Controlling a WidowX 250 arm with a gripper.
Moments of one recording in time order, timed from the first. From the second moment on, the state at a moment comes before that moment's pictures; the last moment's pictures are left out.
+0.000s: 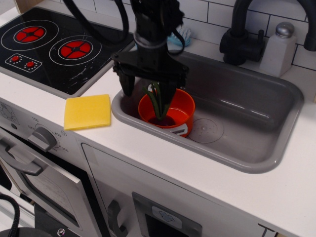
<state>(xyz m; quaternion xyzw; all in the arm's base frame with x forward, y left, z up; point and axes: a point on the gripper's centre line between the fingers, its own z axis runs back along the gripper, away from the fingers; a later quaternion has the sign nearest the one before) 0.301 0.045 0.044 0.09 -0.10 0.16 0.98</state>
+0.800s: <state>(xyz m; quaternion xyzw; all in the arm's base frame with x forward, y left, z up) 0.308 0.040 0.048 0.11 -0.11 0.19 0.97</state>
